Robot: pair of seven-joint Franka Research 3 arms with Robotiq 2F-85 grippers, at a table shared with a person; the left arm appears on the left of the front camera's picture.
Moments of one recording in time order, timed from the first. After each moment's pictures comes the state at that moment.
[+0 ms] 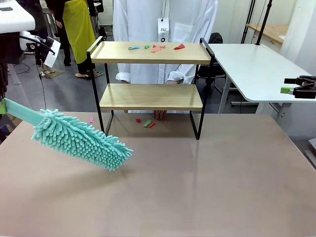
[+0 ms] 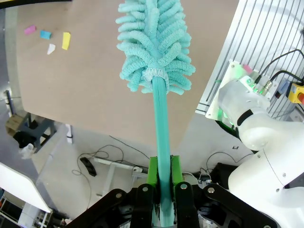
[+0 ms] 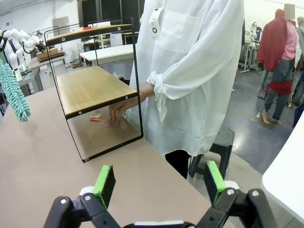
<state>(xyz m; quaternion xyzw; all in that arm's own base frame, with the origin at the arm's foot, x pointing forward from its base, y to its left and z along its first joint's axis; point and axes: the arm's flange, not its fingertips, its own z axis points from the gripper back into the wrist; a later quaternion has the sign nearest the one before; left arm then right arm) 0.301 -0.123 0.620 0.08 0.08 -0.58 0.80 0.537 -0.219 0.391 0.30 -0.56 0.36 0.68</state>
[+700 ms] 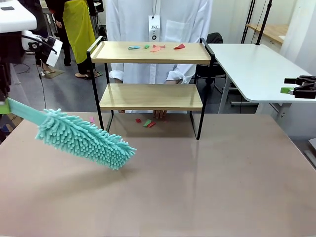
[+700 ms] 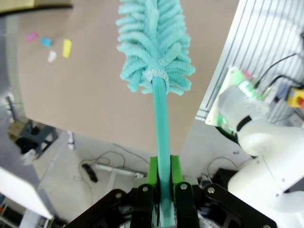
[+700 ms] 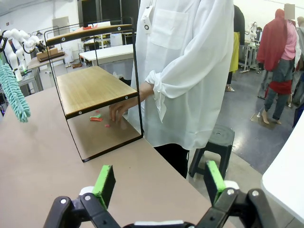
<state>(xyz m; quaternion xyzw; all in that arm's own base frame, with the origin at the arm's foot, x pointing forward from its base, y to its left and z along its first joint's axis) 0.302 -0.131 0.618 0.07 0.06 -0.59 0.80 0.537 -0.219 0.391 0.30 -0.56 0.36 0.68</state>
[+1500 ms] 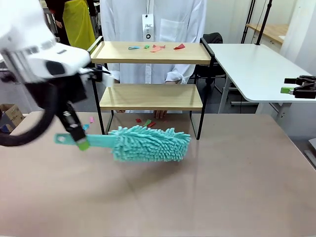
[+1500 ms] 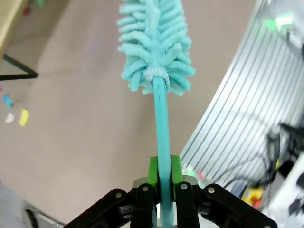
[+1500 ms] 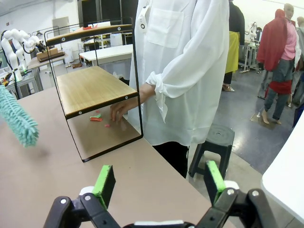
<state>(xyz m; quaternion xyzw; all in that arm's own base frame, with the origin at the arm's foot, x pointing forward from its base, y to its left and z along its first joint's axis) 0.280 -0.222 0.526 -0.09 -0.05 -0.47 0.88 0.537 -0.219 0.391 0.30 -0.56 0.36 0.68</state>
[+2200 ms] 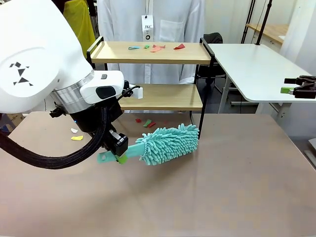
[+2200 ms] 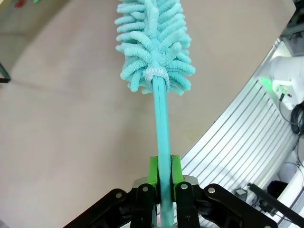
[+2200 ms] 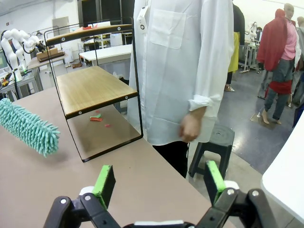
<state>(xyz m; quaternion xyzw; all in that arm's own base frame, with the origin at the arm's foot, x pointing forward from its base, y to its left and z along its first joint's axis) 0.273 -0.276 0.486 -0.14 -0.08 -0.36 0.92 0.537 -0.219 0.391 0.30 -0.56 0.36 0.68</state>
